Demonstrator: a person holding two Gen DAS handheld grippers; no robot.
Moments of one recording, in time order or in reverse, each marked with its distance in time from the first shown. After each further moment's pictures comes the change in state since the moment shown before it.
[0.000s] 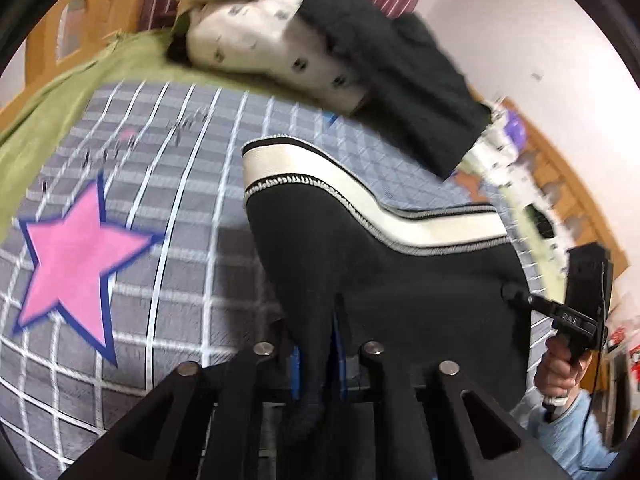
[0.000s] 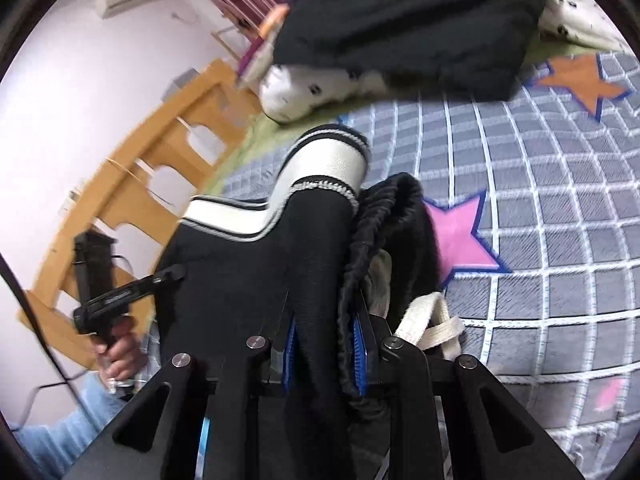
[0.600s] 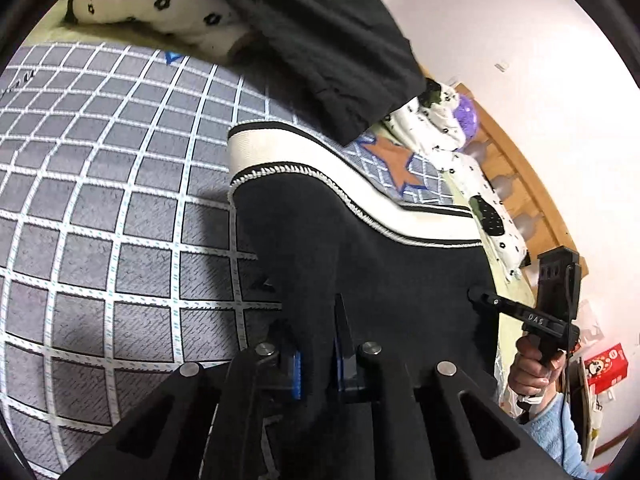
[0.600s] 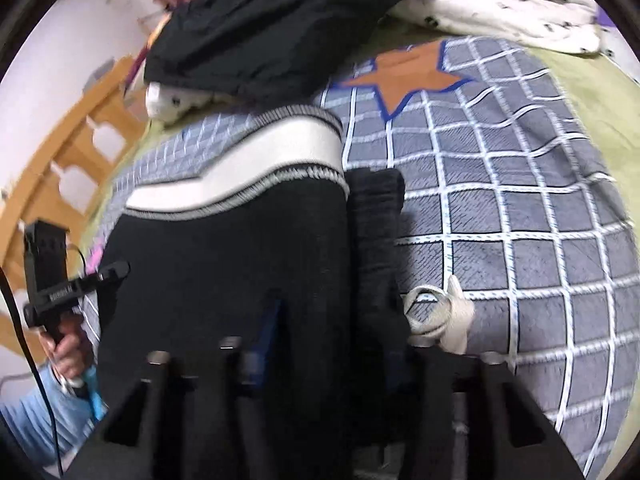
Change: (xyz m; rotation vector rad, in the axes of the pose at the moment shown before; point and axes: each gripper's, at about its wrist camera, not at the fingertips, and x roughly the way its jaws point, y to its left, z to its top) left arm 0.106 -0.159 0.006 -0.030 0.060 -0.276; right arm -0.102 -0.165 0.035 0.038 0.049 -0.267
